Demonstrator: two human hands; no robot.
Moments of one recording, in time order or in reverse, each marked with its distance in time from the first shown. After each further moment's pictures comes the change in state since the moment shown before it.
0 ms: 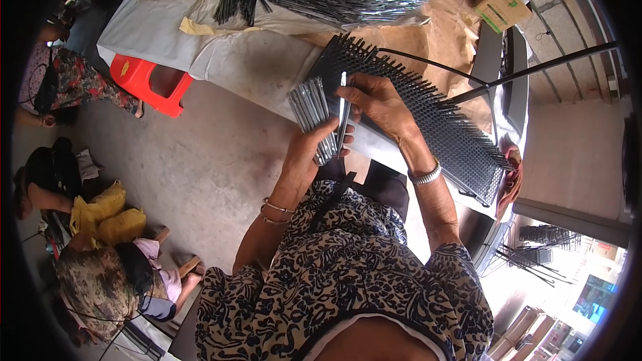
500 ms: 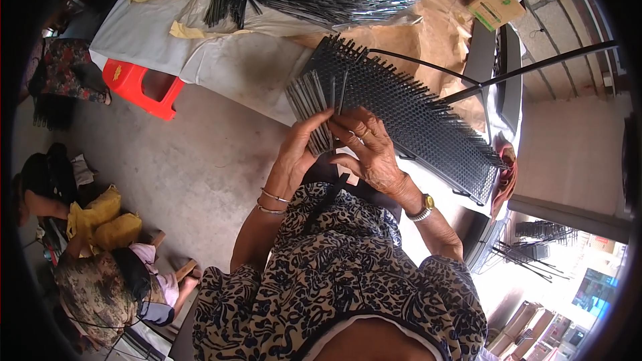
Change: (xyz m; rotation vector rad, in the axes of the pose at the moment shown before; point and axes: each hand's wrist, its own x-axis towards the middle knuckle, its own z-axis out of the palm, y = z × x) left_hand 0.035 -0.009 -0.013 -0.307 -0.069 -0.160; right_hand -0.065 0.025 0.020 -1.013 0.150 -0.727
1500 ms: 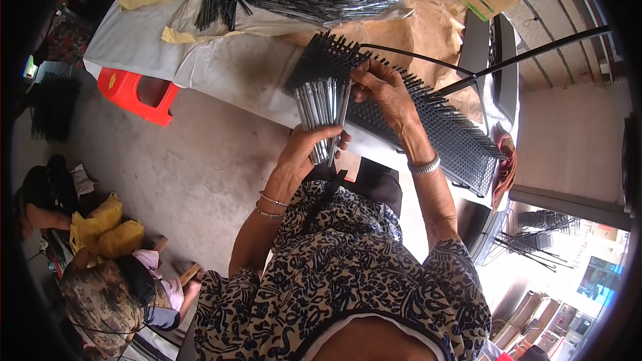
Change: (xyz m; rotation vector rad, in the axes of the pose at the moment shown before) left_hand -0.009 -0.007 0.004 0.344 -0.062 -0.036; right_hand 0.046 0.072 -0.010 1.139 0.075 0.915
